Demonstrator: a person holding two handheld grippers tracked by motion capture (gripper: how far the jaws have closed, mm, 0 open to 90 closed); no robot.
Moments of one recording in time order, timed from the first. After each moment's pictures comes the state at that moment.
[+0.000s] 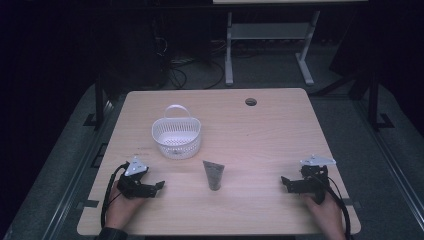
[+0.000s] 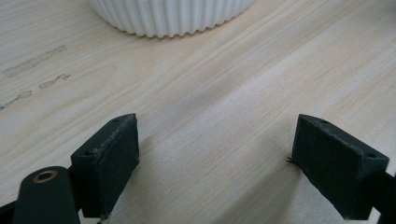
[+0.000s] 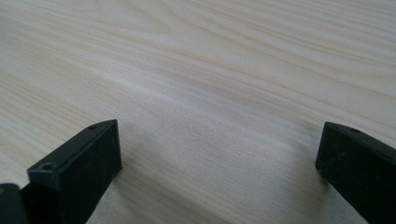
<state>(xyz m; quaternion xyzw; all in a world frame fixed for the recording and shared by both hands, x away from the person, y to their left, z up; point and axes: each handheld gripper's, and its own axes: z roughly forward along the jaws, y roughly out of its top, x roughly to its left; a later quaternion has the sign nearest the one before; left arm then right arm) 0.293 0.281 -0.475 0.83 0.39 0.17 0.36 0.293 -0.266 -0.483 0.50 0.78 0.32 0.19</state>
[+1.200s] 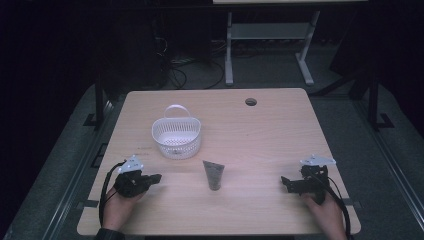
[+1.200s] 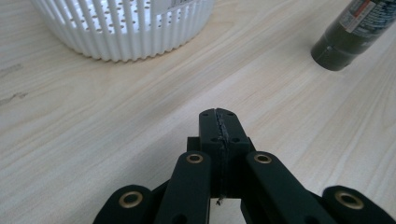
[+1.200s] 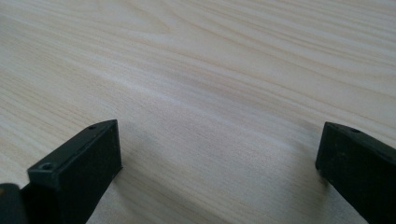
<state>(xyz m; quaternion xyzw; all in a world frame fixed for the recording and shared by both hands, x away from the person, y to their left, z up) 0.282 0.276 -0.443 0.83 0.38 0.10 0.40 0.293 -0.266 -0.483 0.50 0.78 0.32 0.19</state>
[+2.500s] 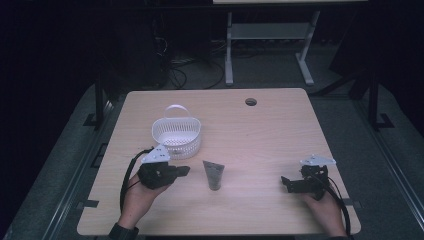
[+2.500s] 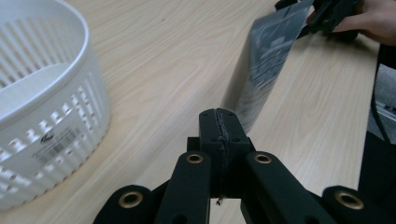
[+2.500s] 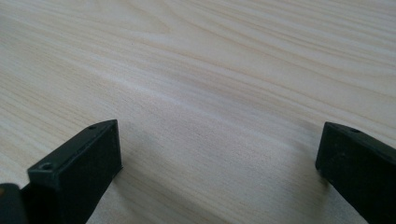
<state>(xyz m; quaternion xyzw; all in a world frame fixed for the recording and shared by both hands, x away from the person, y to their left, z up) 0.284 0.196 -0.384 0.85 0.27 0.08 0.44 0.293 -0.266 -0.483 0.50 0.78 0.32 0.19</state>
